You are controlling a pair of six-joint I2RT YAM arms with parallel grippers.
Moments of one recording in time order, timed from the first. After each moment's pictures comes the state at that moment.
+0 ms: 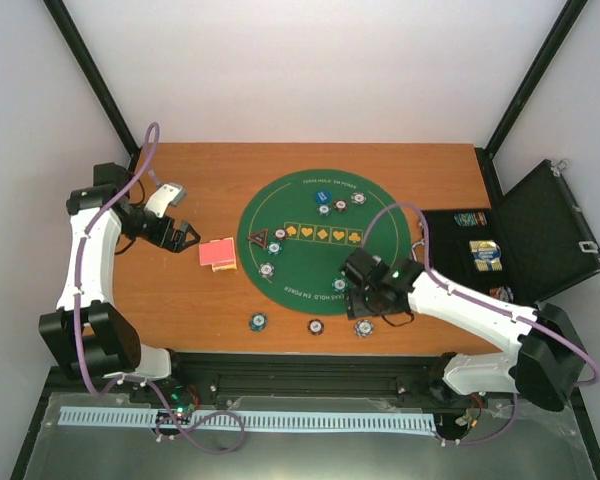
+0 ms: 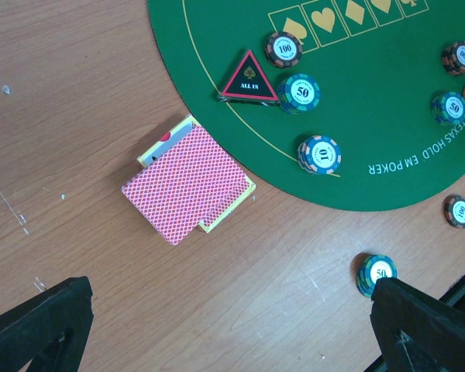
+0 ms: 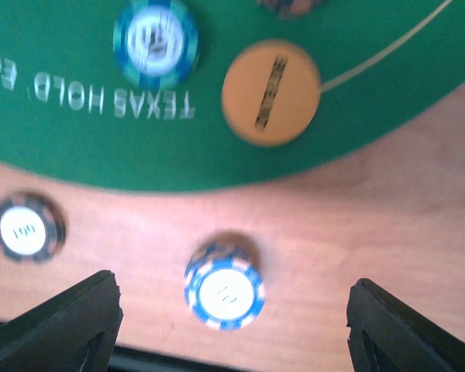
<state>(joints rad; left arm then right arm) 0.23 1.40 1.35 -1.23 0.55 0.62 0.82 1.28 0.91 -0.95 0.15 0.64</state>
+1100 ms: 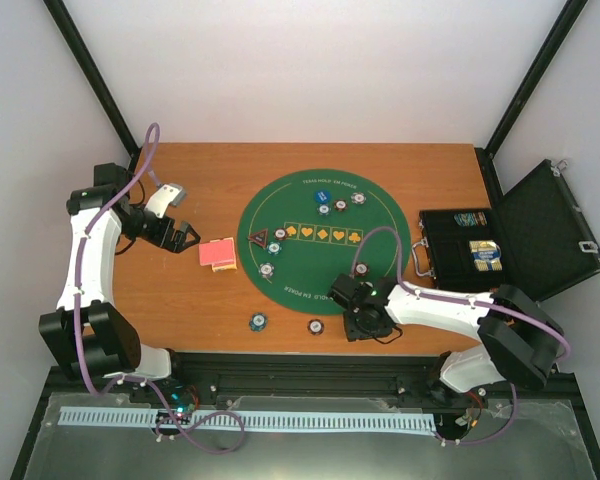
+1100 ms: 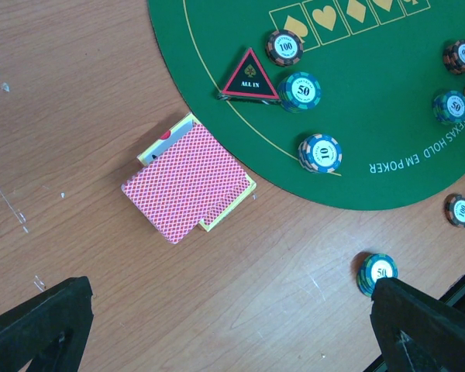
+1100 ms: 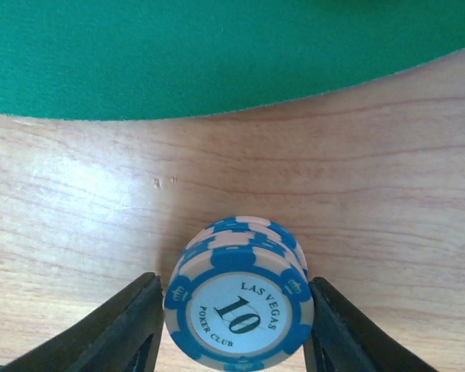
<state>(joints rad) 0.23 1.39 1.35 -1.23 0.55 0.62 0.95 1.41 0.70 -0.77 0.07 0.79</state>
